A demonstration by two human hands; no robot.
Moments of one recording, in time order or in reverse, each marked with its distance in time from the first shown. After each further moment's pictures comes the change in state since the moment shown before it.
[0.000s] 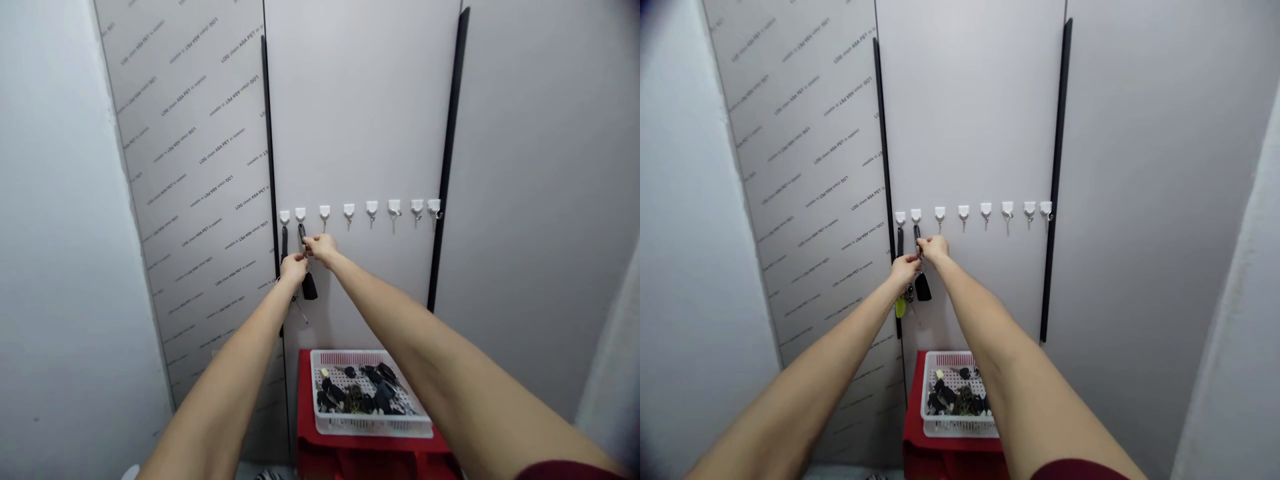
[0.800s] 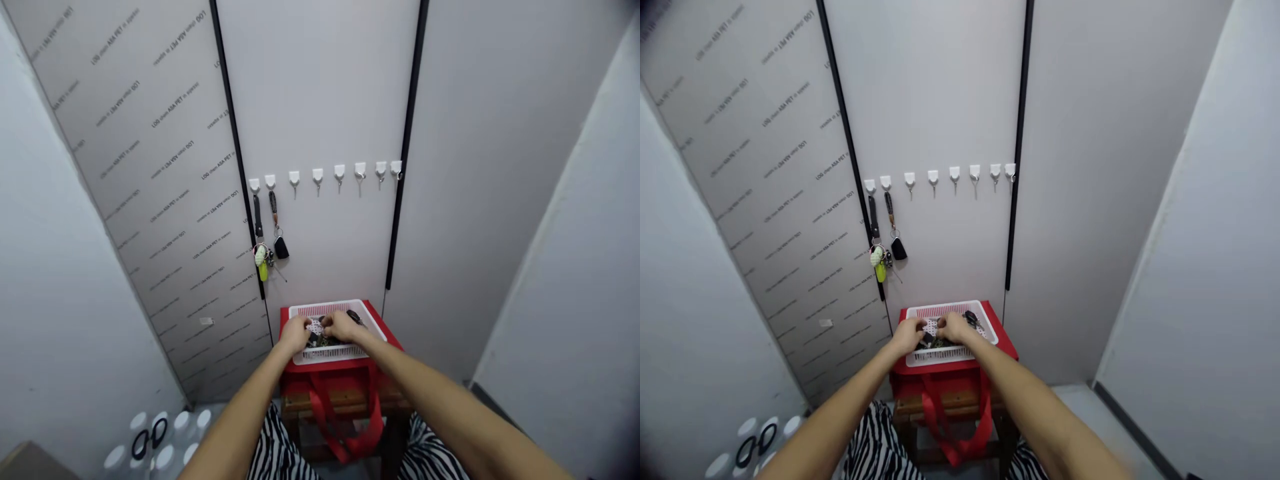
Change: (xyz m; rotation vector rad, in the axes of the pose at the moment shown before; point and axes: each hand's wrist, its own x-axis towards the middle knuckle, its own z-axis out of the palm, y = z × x) left_hand -0.148 -0.135 0.015 0.763 -0.538 0.015; right_hand -0.198 0.164 -0.024 -0.282 -0.462 0.266
